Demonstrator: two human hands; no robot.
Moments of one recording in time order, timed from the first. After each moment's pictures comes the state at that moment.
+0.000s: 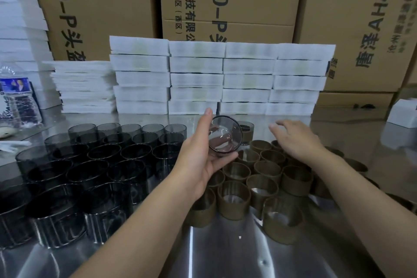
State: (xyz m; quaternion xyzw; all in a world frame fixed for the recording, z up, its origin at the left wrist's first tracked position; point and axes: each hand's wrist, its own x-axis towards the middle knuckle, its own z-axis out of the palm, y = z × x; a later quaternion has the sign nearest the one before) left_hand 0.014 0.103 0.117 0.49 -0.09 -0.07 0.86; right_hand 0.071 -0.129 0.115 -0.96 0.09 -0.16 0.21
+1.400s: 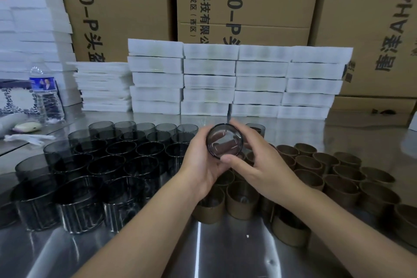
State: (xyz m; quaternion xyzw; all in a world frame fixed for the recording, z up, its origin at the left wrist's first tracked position) left_hand 0.017 0.112 0.110 0.47 -0.08 -0.07 0.88; right_hand 0.001 -0.027 0.101 -0.86 -0.26 -0.21 0.39
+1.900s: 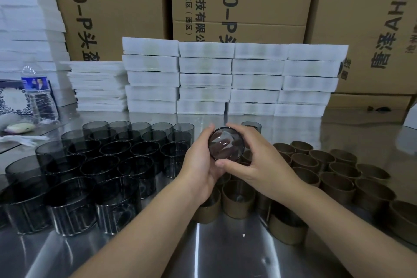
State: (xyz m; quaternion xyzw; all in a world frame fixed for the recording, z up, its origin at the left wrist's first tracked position) left_hand 0.010 0.103 0.110 0.47 -0.03 -0.07 0.88; right_hand 0.003 -0.034 0.101 -0.88 -0.24 -0.21 0.36
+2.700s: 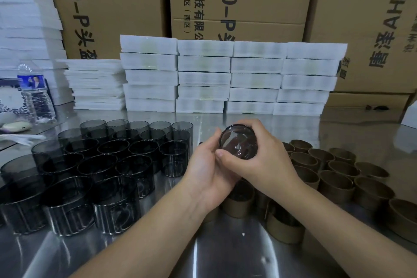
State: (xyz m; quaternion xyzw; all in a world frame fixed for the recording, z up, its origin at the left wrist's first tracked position) left_hand 0.004 0.096 0.104 0.33 -0.07 -0.21 0.92; right_hand -0.012 -0.020 0.109 -0.85 -0.14 -0.28 0.41
